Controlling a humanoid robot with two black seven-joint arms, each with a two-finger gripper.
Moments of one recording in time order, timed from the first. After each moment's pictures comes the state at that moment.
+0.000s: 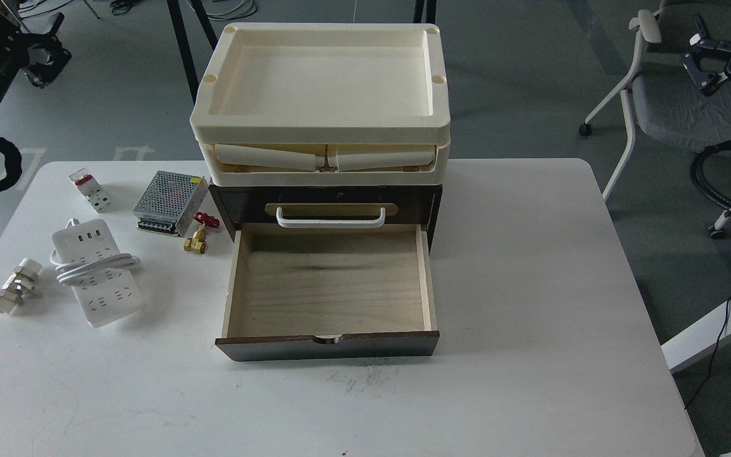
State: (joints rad) left arm -0.97 0.61 -0.63 -0.49 -0.18 -0.49 -0.19; right arm 0.86 -0.63 0.74 0.67 0.31 0.49 0.28
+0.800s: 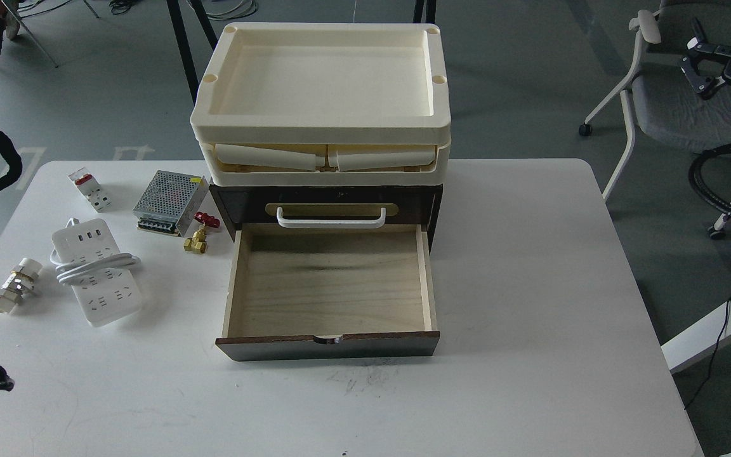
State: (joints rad) left arm -0.93 0.53 -0.90 -0.37 -0.29 -0.49 -0.40; right arm 0.84 -0.63 0.75 0.68 0.31 0.49 0.28
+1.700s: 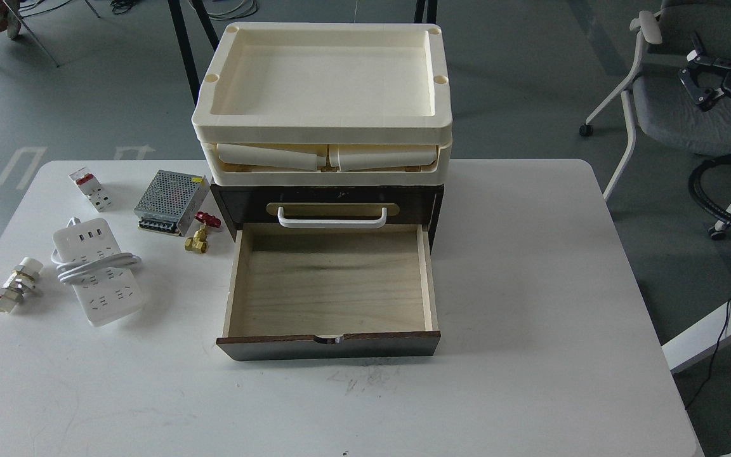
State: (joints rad) left arm -0.84 1.12 -1.00 -1.11 0.60 -0.49 -0.49; right arm 0.81 -0.63 0.76 0.68 0.31 0.49 0.28
